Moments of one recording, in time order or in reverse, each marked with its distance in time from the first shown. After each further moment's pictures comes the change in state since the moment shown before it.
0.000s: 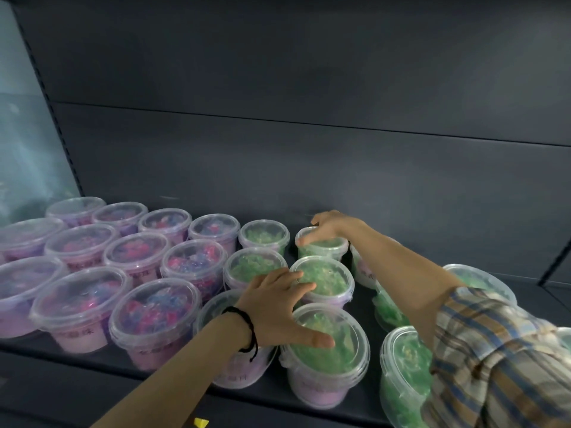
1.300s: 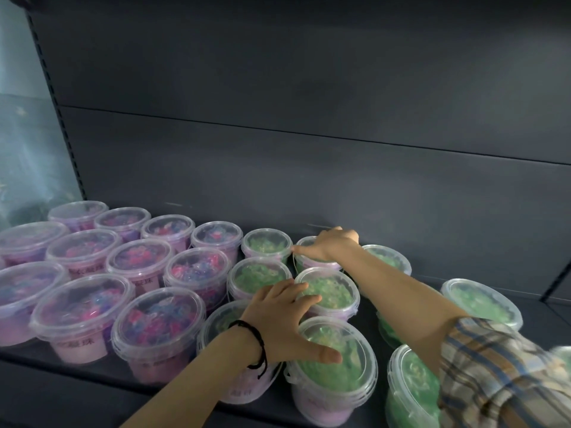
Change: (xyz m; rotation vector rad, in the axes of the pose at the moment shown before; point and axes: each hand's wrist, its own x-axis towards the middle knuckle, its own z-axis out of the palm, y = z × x) left_hand 0.000 -0.002 0.001 -0.014 0.035 0.005; right_hand -0.016 -0.029 0.015 -0.255 0.124 0.162
